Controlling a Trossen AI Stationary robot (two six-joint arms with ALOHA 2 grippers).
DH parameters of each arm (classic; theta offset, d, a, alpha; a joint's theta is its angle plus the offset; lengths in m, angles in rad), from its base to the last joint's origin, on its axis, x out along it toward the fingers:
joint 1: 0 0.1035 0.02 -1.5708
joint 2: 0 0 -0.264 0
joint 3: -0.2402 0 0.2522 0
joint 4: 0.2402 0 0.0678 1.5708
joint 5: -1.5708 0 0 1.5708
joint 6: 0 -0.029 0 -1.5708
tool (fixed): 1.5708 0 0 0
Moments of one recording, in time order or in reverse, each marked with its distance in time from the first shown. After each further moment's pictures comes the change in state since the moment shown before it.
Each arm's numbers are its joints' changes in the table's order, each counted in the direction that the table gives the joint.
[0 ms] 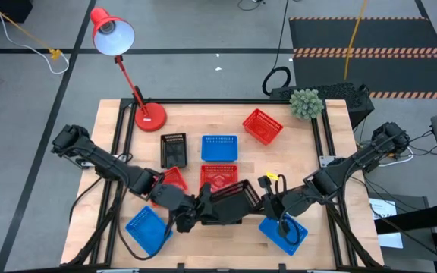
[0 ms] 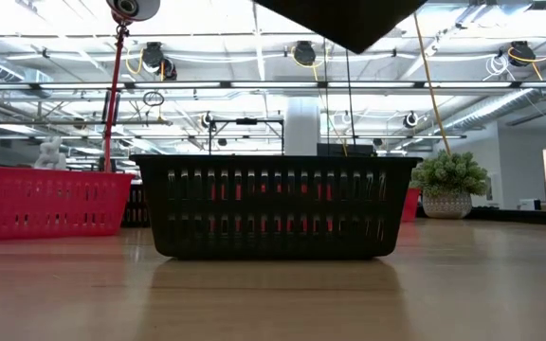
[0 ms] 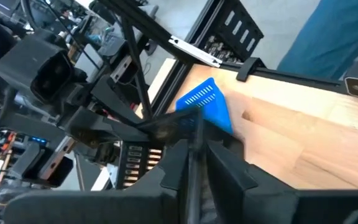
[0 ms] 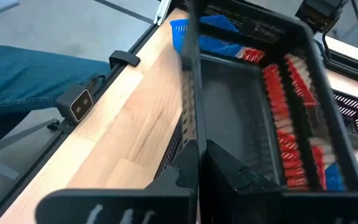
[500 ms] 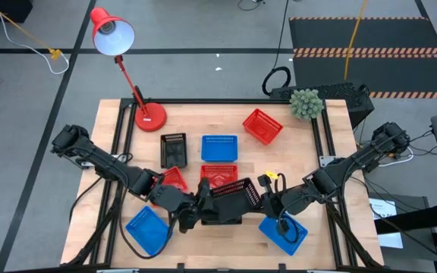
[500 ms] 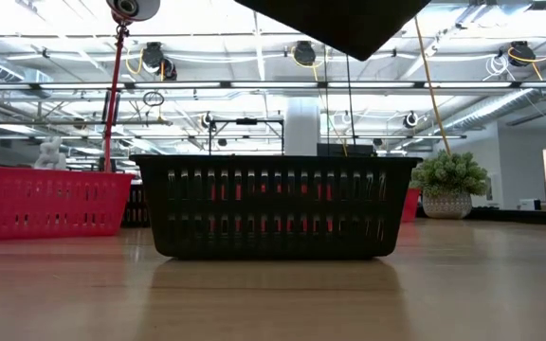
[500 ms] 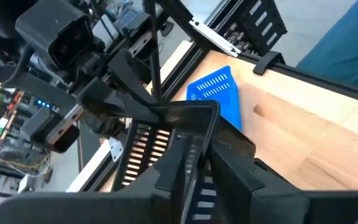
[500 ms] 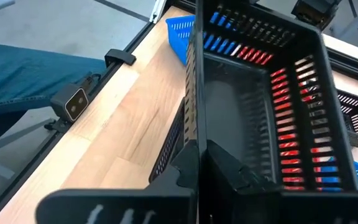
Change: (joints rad) left arm 0.001 0.000 0.000 0.004 0.109 0.137; right arm -0.014 0.000 0.001 0.002 0.000 0.001
